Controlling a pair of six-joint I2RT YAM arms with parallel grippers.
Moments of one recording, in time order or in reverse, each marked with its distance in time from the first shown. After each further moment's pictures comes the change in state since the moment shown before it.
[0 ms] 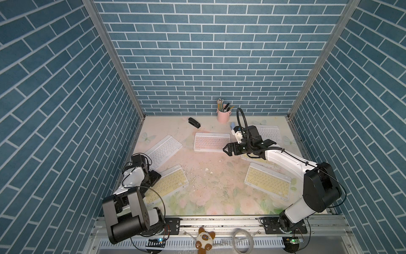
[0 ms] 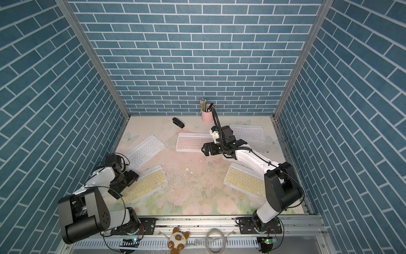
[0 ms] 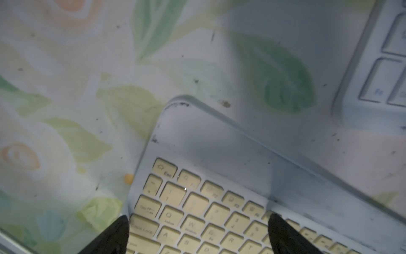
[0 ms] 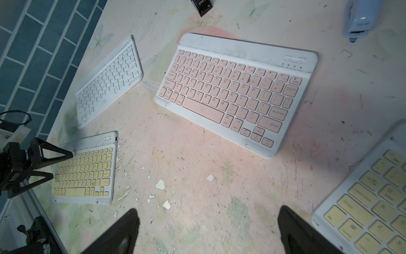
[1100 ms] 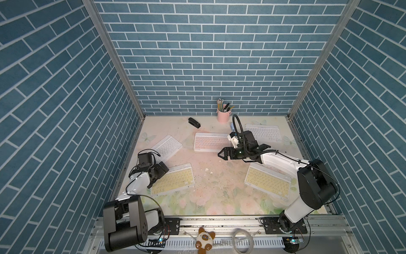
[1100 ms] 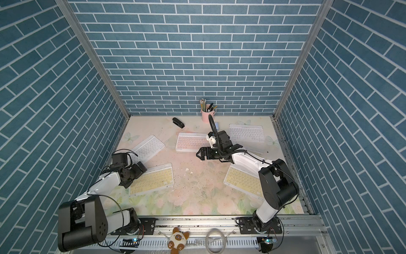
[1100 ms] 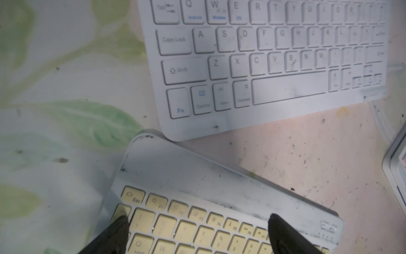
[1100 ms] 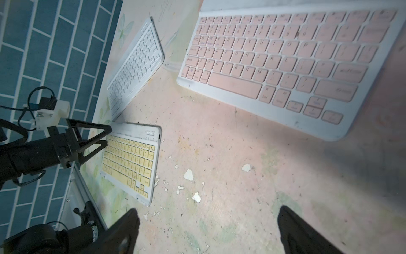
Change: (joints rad) left arm -0.172 -0.059 -0.087 0.330 0.153 0.075; right arm 0.044 0.047 -0.105 0.151 -0.153 0.194
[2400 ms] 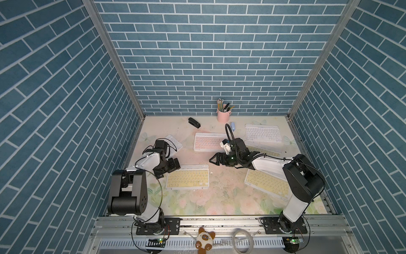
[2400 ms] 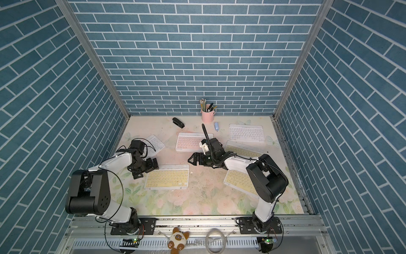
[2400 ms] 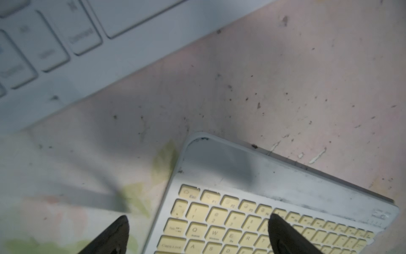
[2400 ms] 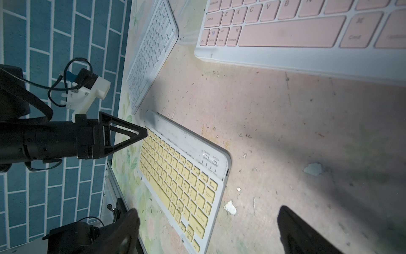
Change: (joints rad) left arm -0.218 0.302 0.293 -0.265 0.018 0.107; right arm 0.095 0.127 -0.052 0.248 -0.055 0.215
